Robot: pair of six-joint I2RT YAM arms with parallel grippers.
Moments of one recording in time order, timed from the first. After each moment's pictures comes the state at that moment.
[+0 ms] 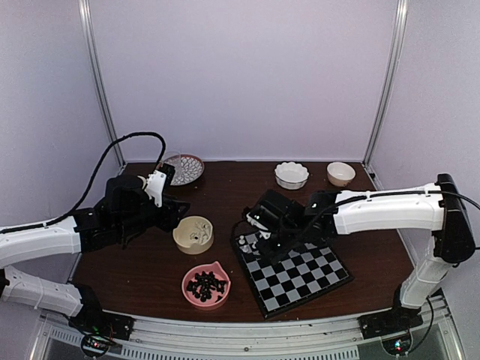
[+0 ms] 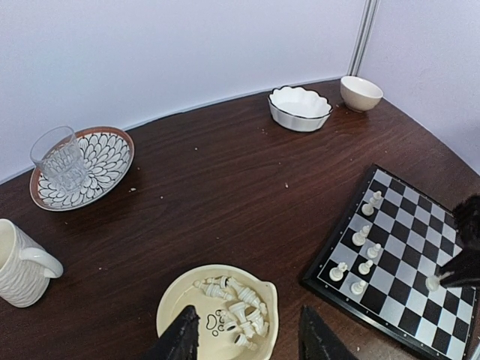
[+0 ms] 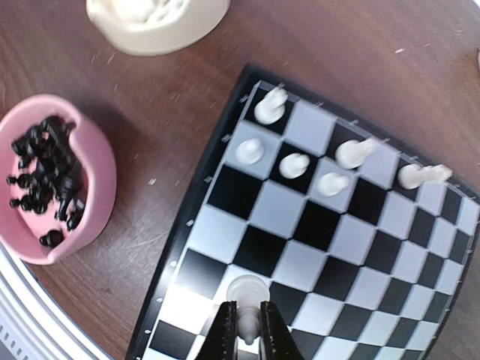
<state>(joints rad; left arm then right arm) -0.80 1.07 0.68 0.00 -0.20 -0.17 1.13 1.69 1.25 -0.67 0.22 0.32</state>
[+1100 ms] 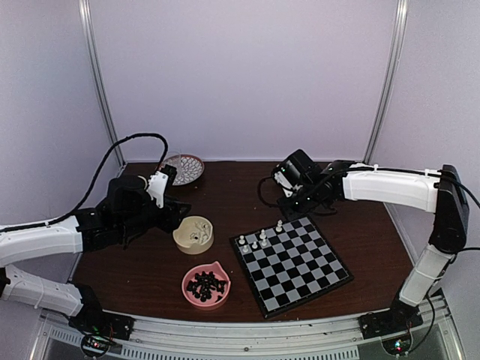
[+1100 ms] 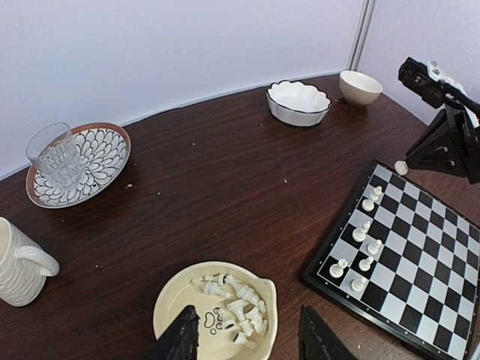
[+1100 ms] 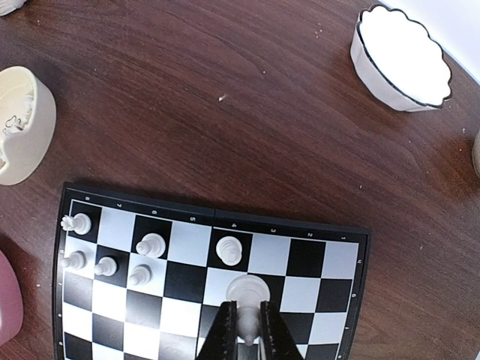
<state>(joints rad) -0.80 1.09 0.67 0.01 -0.19 -0.17 0.80 1.69 1.32 -0.62 0.24 0.21</state>
